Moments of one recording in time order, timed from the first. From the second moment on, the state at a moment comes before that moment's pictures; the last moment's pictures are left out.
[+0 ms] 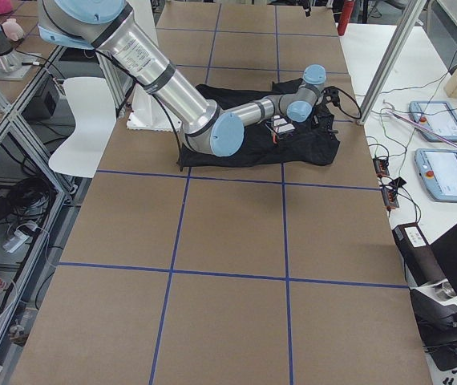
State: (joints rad) left arm -1.31 -1.99 -1.32 -2.36 -2.31 -0.70; right arm 0.88 -0.65 0.96 -0.90 2.11 0.90
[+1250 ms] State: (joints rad) left arm -0.89 -2.16 -1.09 -2.63 -1.82 -1.05; right arm 1.03 -0.78 1.10 -0.91 2.27 0.92
